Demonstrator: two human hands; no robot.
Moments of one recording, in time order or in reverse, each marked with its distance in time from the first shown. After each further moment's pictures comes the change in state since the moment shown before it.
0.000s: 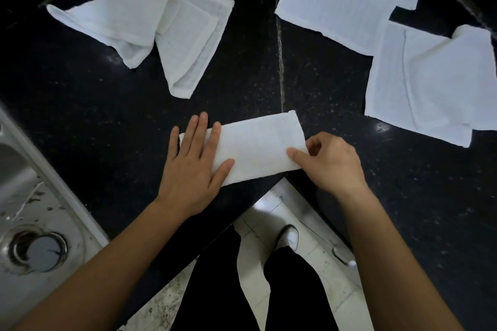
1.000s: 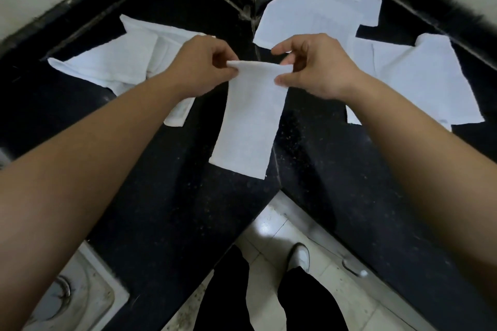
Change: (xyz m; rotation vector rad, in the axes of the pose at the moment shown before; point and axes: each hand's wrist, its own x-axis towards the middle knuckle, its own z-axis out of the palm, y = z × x) left_hand 0.176 0.004 -0.132 -0.542 0.050 0.090; right_hand 0.078 -0.083 -0.093 -0.006 0.110 -0.621
